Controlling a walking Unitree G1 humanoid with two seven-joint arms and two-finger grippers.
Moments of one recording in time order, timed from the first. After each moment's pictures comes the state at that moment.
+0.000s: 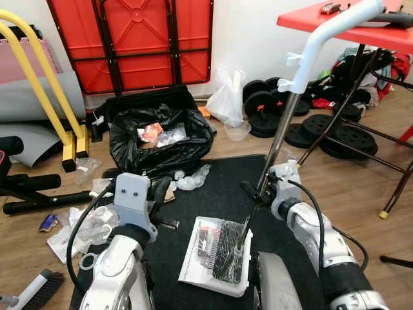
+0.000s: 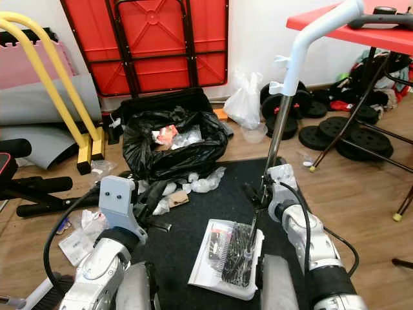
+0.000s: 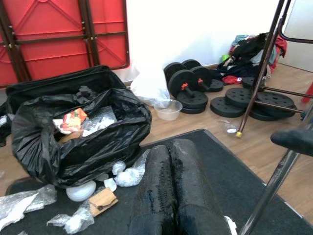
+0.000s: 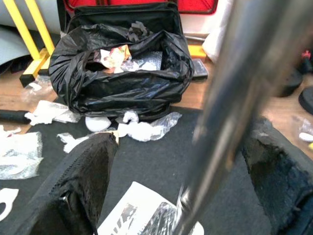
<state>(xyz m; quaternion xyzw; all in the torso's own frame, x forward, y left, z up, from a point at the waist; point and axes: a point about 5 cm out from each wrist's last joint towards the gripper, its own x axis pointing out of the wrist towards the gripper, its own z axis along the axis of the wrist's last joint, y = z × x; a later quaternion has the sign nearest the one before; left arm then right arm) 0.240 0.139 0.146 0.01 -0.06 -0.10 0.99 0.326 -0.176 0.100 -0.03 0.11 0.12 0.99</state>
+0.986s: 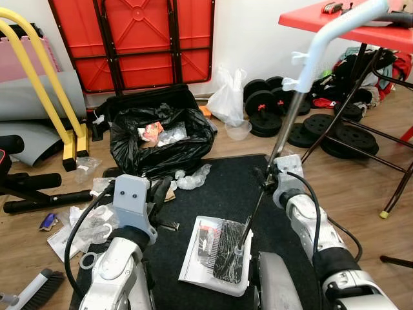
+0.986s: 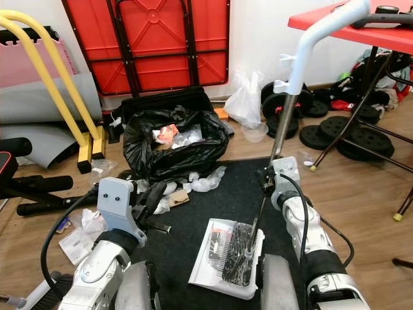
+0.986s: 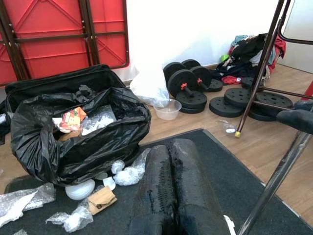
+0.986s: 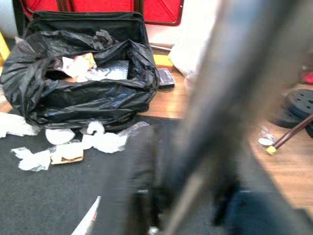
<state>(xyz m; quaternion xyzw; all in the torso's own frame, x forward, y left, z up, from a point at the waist) 0.237 0.138 0.148 0.00 -0.06 -0.10 0.99 0.343 -0.189 0.096 -0.05 0.07 0.05 1.00</state>
